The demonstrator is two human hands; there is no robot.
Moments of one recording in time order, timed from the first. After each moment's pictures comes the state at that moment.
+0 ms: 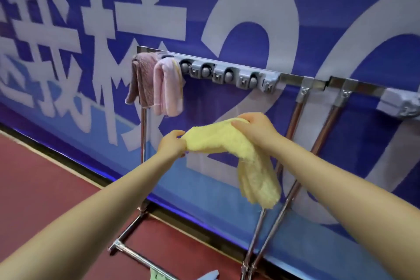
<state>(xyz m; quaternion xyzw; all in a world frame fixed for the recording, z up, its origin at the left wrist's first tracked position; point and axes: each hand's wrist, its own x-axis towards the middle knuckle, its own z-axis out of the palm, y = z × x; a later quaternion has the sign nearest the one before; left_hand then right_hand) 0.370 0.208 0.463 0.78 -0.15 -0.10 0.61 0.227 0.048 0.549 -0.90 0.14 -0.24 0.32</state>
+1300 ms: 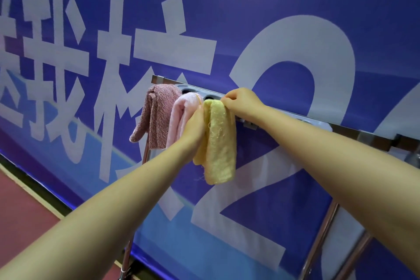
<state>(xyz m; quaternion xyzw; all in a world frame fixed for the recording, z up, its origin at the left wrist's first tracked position) 0.480 0.163 0.571 0.51 -0.19 -0.16 0.82 0.443 0.047 0.654 -0.95 0.09 -0.26 0.15</state>
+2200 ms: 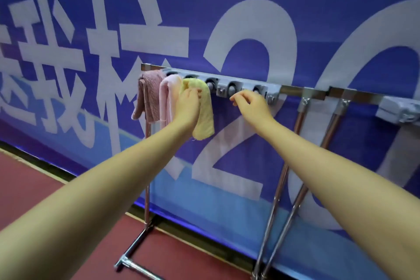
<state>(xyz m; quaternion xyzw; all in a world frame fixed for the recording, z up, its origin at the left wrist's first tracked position) 0.361 0.202 0.593 0.61 -0.21 -0.04 0.76 0.276 0.060 0.601 -0.86 0.11 -0.39 0.32</state>
